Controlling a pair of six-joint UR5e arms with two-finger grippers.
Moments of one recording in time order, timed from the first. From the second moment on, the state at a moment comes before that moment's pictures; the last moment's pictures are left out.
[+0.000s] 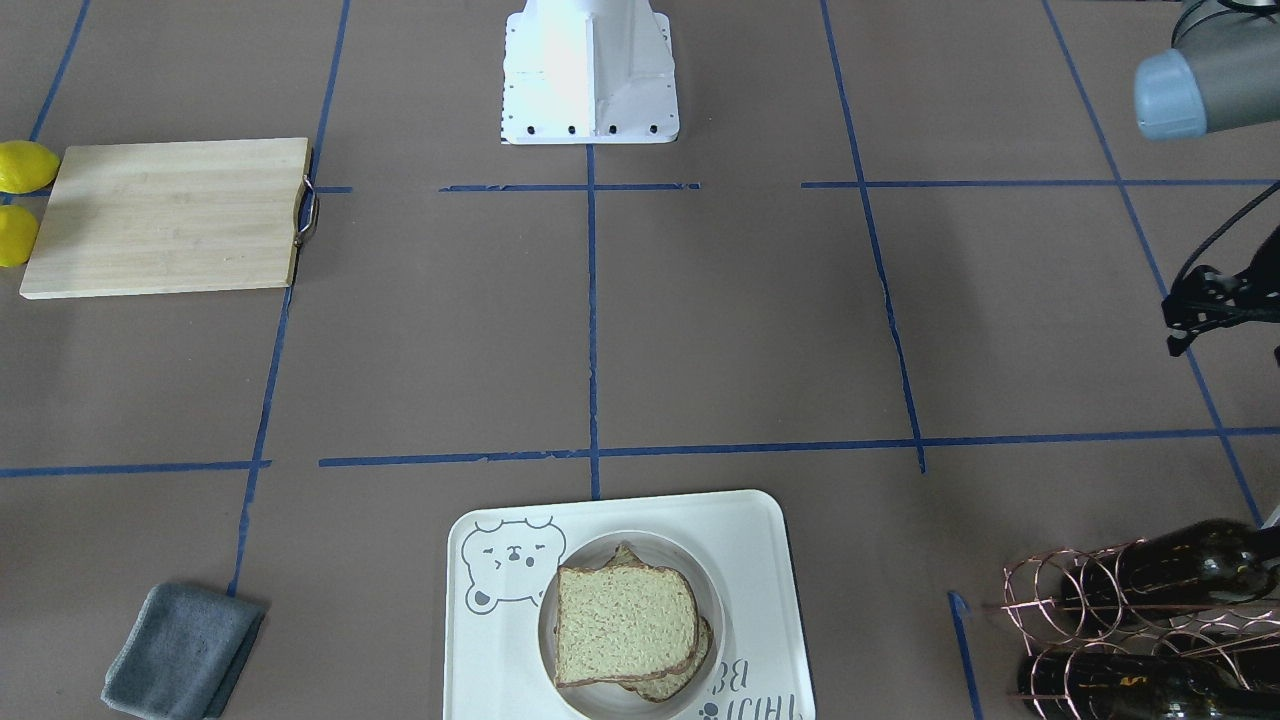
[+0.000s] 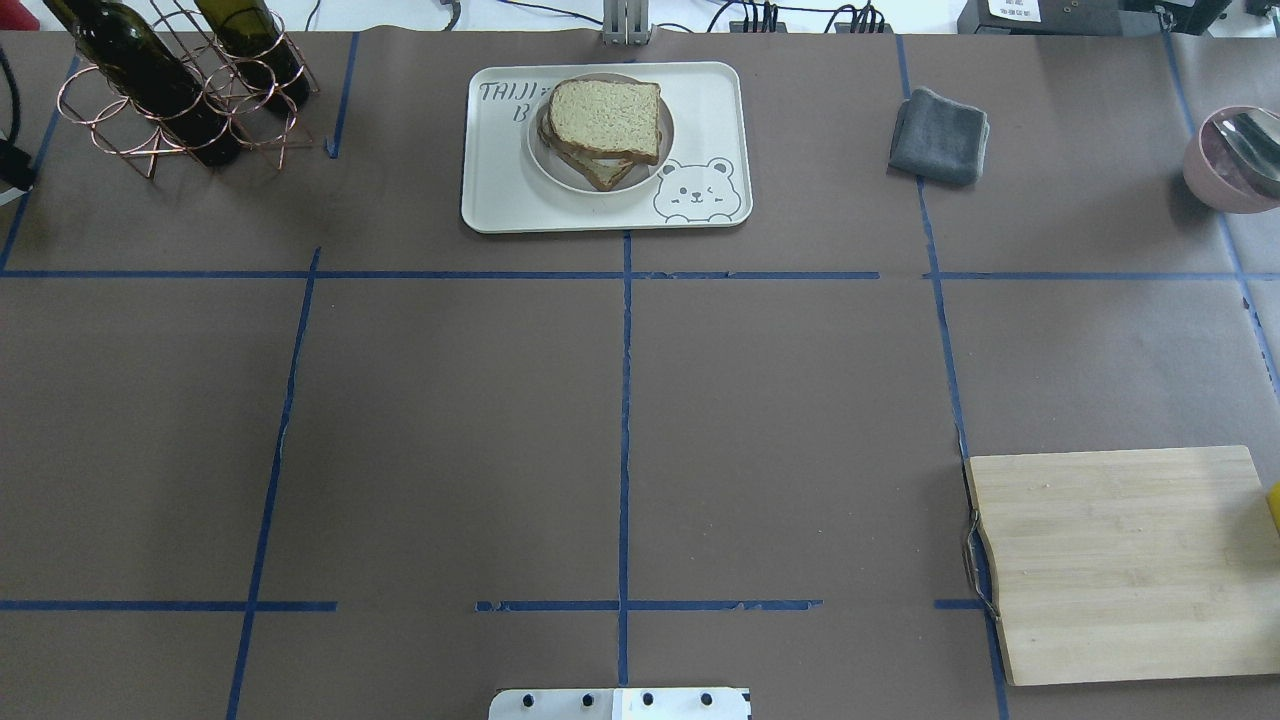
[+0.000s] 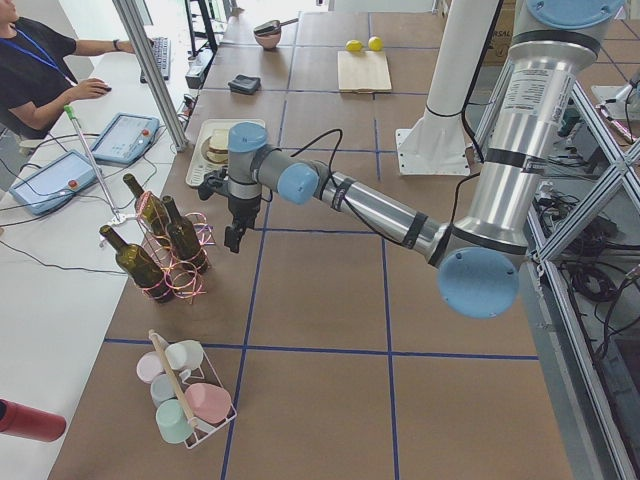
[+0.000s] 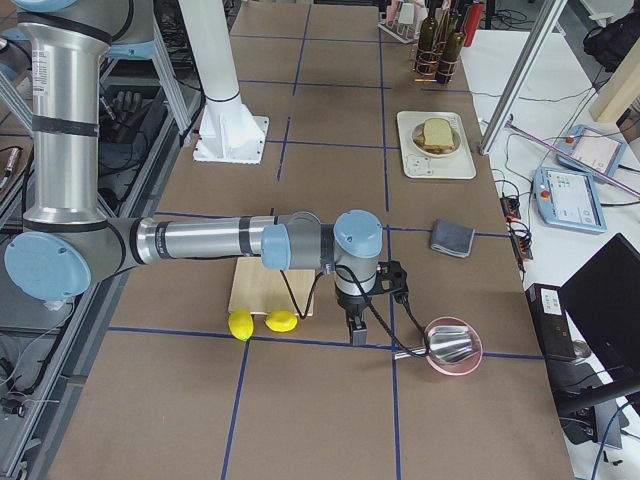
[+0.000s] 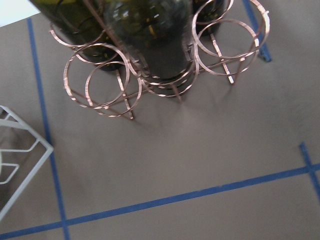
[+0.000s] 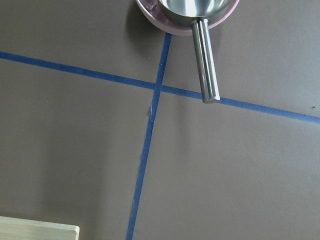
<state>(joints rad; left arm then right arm) -1.30 -1.74 -1.76 -1.61 -2.13 -0.15 1.57 -1.65 1.76 -1.62 2.26 -0.13</state>
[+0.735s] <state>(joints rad) -1.58 -1.54 -1.64 -1.60 -2.33 0.15 1.58 -1.65 1.75 -1.63 2.39 -0.06</state>
